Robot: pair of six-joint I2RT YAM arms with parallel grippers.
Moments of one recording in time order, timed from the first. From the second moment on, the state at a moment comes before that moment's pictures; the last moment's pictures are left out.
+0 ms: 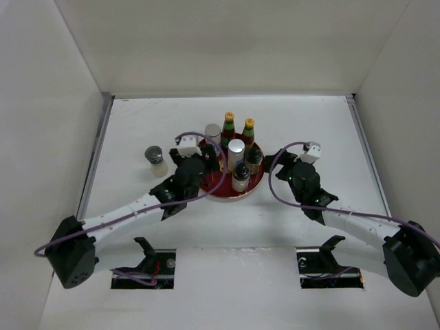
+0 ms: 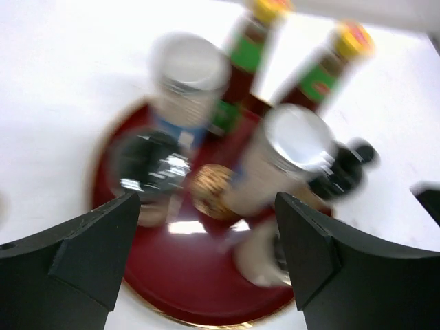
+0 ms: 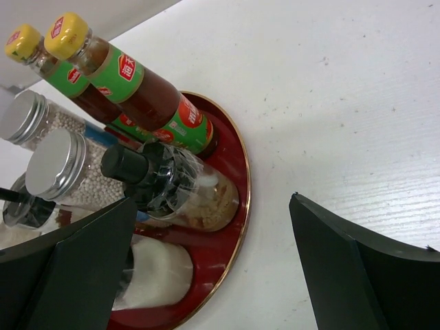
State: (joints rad) left arm -0.89 1.19 0.68 0.24 -0.69 -0.47; right arm 0.60 1.08 0.43 0.41 0.45 0.63
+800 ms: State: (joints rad) left arm -0.34 1.16 0.64 0.02 -0.69 -0.51; right arm 0.60 1.14 0.43 0.42 0.41 0.63
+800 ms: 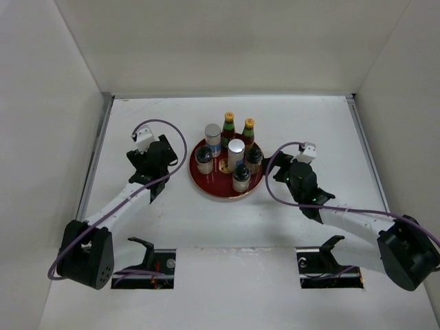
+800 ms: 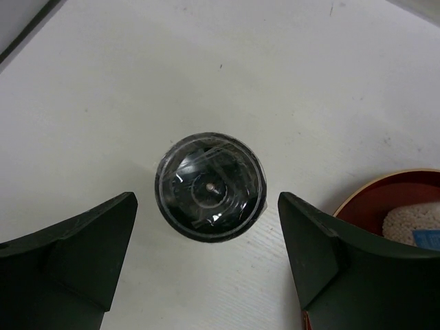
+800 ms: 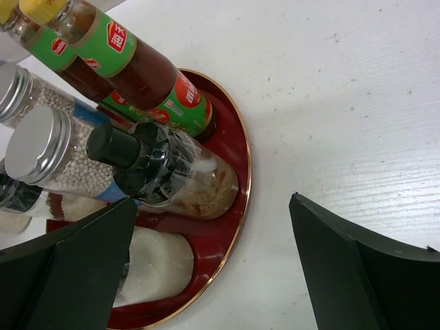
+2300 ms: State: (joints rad) left arm -0.77 1.12 0.76 -0.12 -0.48 -0.47; right arm 0.61 1.14 0.43 0.44 0.38 0.62
